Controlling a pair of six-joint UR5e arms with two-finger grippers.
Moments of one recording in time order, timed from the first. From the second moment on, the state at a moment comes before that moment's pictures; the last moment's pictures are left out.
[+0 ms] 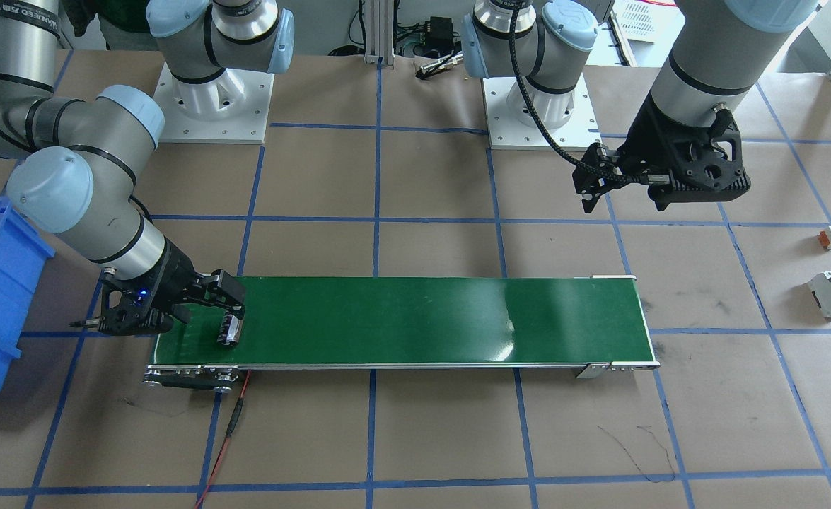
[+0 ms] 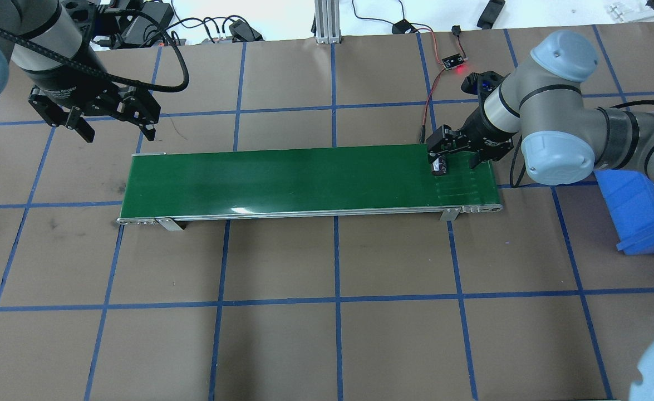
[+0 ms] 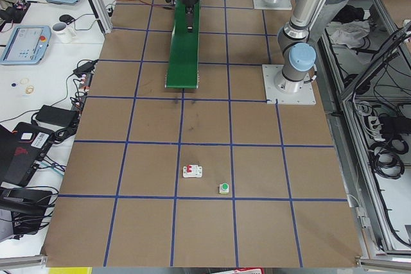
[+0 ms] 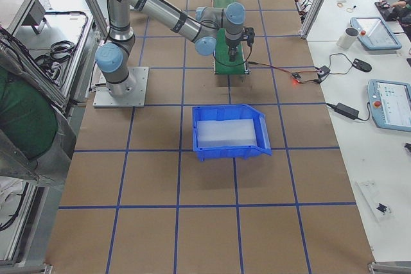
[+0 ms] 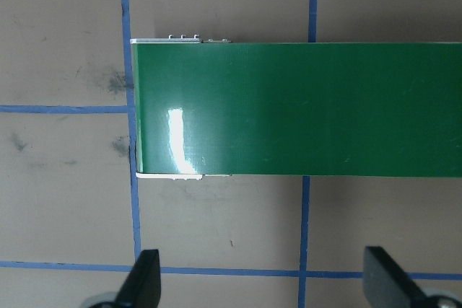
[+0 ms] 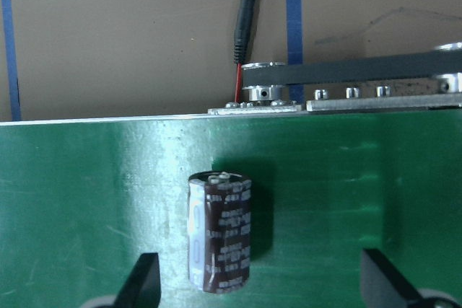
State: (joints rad) left arm -1.46 -1.58 -1.58 -1.54 1.63 0.09; right arm 1.44 -1.31 1.91 -2.20 -1.30 -0.08
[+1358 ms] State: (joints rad) left arm -1.46 -1.58 -1.58 -1.54 1.63 0.09; right arm 1.41 -1.31 1.85 -2.08 -1.35 -0.10
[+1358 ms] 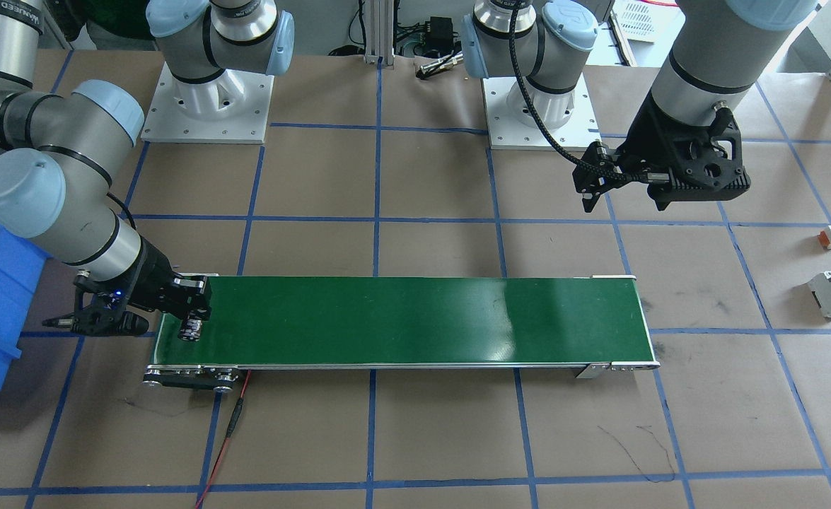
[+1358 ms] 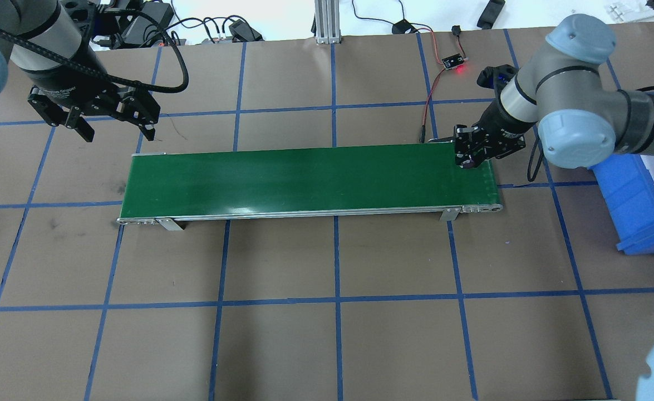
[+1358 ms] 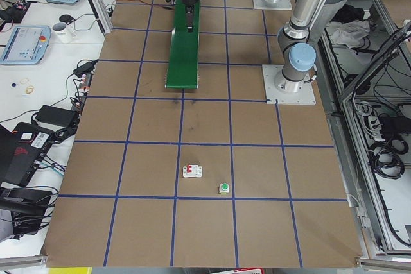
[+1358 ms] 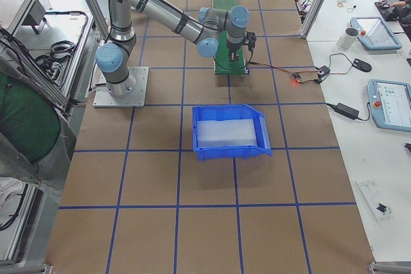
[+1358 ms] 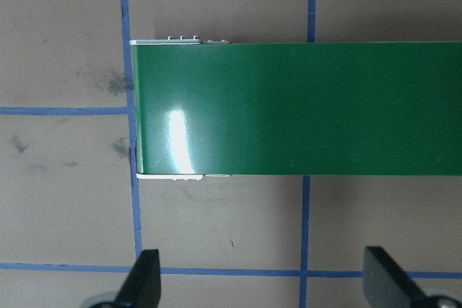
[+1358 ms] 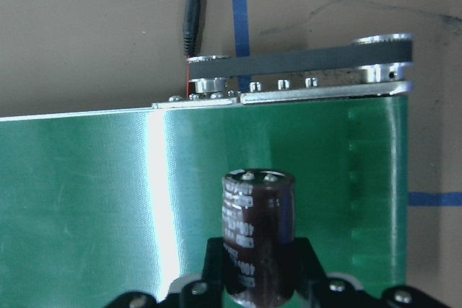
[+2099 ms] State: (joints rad) left arm -1.46 -1.58 -1.58 -1.54 1.63 0.10; right arm 1.23 -1.38 1.66 -1.82 -1.60 -0.29
